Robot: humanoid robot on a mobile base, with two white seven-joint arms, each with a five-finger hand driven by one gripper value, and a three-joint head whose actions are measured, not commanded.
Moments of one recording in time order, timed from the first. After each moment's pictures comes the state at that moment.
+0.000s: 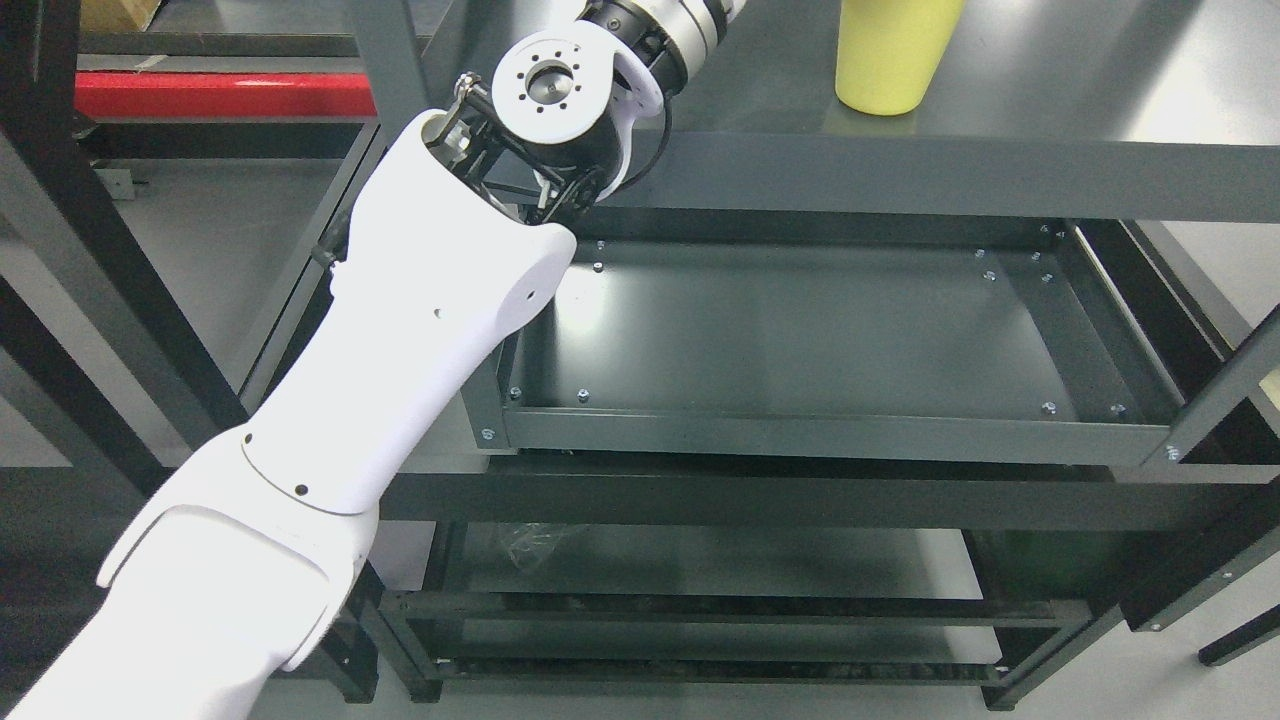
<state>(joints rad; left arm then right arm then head) -1.36 0.00 -0.62 -1.31 0.51 0.18 -0.01 0.00 0.00 0.00 -0.24 0.00 0.09 -0.12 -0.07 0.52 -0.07</state>
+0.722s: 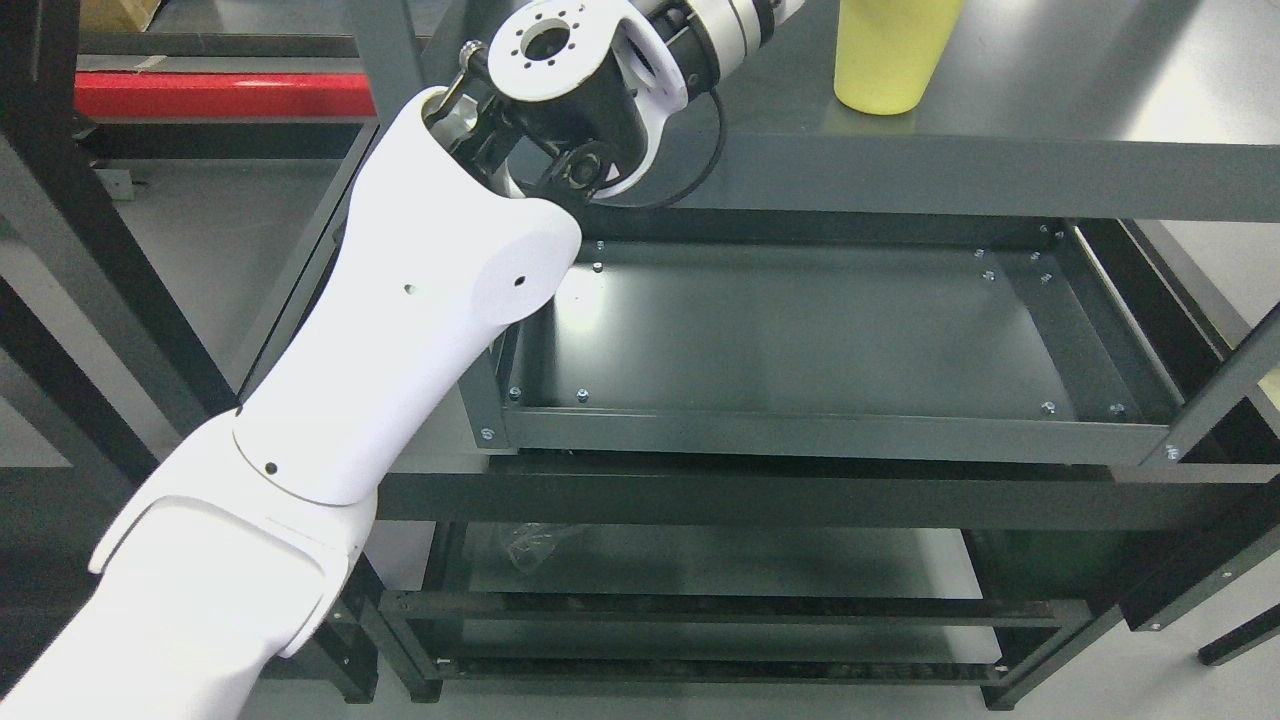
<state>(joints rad) -1.40 0.00 -0.63 -1.38 0.84 0.26 -0.06 0.00 0.00 0.00 -0.24 0.00 0.09 -0.12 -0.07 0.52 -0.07</state>
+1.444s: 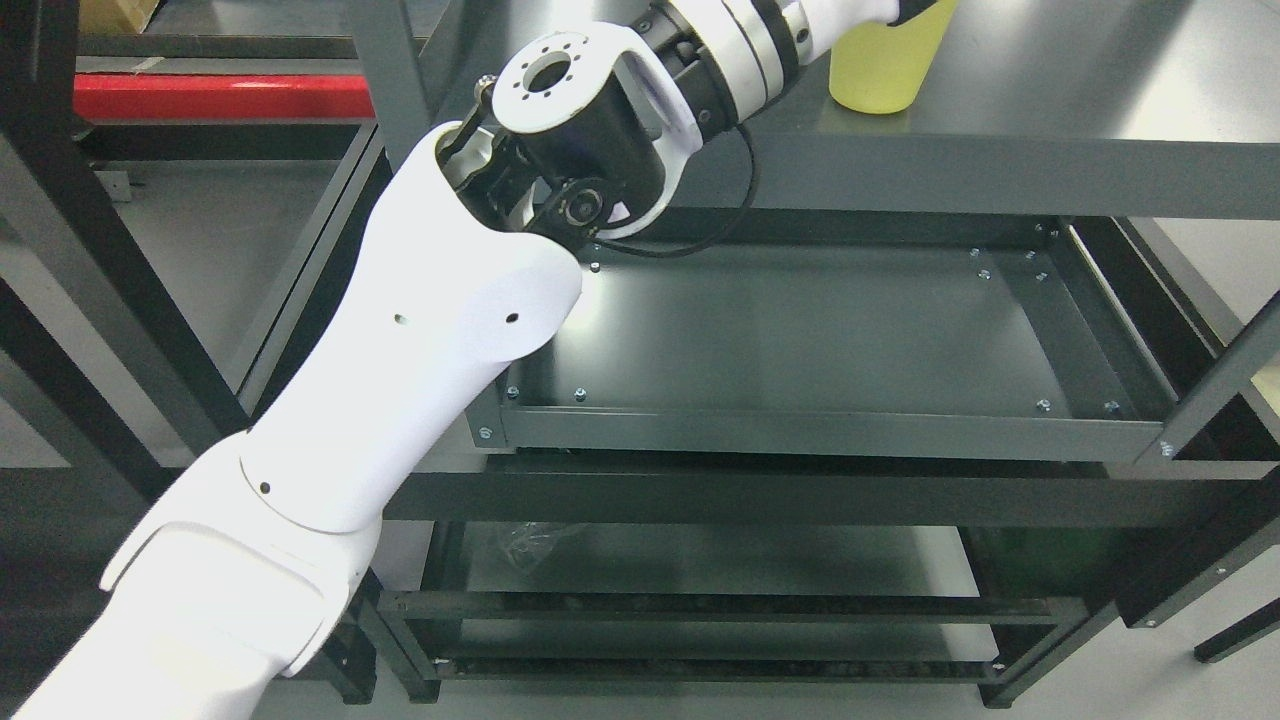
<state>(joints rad) -1.34 0.00 -0.64 -1.48 1.00 0.27 -0.06 0.00 0.00 0.00 -0.24 0.00 0.09 -0.12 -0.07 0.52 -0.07</state>
